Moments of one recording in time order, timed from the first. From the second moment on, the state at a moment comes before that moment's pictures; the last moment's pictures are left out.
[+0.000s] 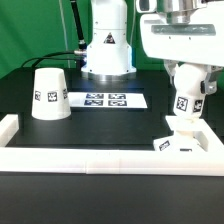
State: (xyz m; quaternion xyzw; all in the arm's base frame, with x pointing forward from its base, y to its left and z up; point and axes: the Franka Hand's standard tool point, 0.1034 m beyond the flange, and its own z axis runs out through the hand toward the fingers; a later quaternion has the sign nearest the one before) arm 0.609 0.105 0.116 -0.81 0.57 0.04 0.09
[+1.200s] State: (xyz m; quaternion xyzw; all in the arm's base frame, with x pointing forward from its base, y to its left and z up) arm 0.605 0.106 0.116 -0.96 0.26 0.02 0.07
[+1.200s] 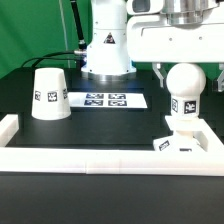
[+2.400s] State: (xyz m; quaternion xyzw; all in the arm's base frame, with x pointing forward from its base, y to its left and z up) arm 0.606 0.097 0.115 -1.00 0.02 0.00 0.08
